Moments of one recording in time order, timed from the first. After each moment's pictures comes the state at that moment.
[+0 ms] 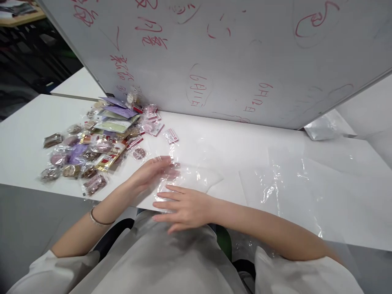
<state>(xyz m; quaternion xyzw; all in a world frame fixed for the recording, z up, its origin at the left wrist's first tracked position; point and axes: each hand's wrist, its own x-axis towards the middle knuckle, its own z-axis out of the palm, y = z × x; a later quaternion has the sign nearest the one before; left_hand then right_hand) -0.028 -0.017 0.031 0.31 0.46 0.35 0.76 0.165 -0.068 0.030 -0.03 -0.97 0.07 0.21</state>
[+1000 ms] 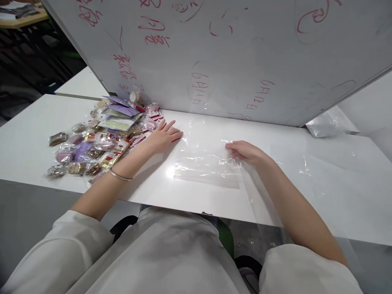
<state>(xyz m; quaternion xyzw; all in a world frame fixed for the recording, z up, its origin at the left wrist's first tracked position) -0.033 0.092 0.022 0.93 0.38 0.03 0.01 0.307 0.039 0.032 -0.68 -0.43 0.56 0.21</state>
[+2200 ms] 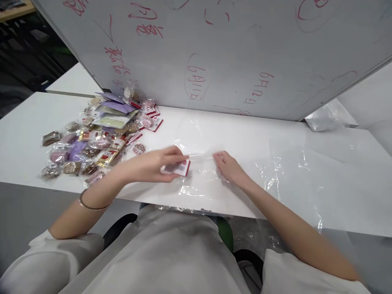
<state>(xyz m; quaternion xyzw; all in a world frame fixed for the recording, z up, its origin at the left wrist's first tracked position) -0.034 -0.002 0.086 0.92 0.23 0.09 0.29 0.251 -0.037 0.026 -0.69 -0.53 0.45 0.18</state>
